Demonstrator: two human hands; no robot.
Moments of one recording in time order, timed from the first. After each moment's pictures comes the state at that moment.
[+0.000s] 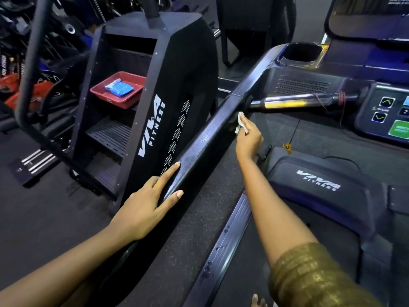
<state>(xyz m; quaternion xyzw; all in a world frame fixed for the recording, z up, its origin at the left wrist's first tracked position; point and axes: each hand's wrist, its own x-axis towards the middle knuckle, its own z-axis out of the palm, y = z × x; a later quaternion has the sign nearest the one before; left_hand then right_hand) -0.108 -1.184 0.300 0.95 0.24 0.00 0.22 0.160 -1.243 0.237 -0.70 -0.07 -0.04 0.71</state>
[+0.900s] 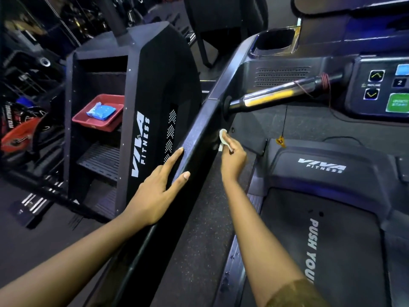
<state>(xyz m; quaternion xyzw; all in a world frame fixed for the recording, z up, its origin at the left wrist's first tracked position) -0.013 -1.155 0.291 0.94 0.20 0.02 0.26 0.157 -1.221 0.176 -0.64 0.00 -0.04 0.77</state>
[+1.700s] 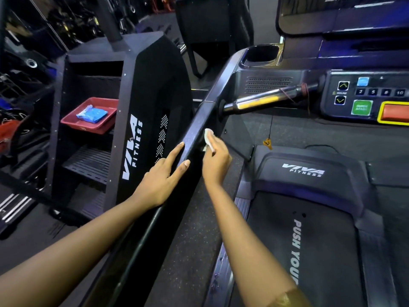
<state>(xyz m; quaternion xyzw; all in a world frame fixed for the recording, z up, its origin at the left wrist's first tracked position) -0.012 -1.154 0.289 0.94 0.20 0.02 0.26 0.100 -1.226 0.227 -0.66 -0.05 -0.11 0.75</state>
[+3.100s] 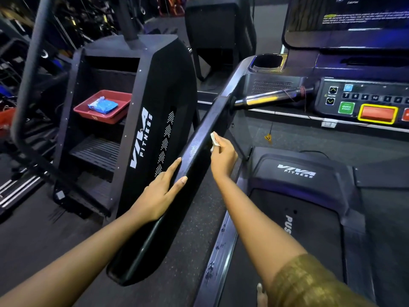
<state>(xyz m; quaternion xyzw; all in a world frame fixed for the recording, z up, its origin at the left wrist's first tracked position) -0.128 -1.166 0.291 0.93 0.20 -0.02 0.30 0.036 -1.252 0.249 -0.72 -0.07 -0.06 0.69</state>
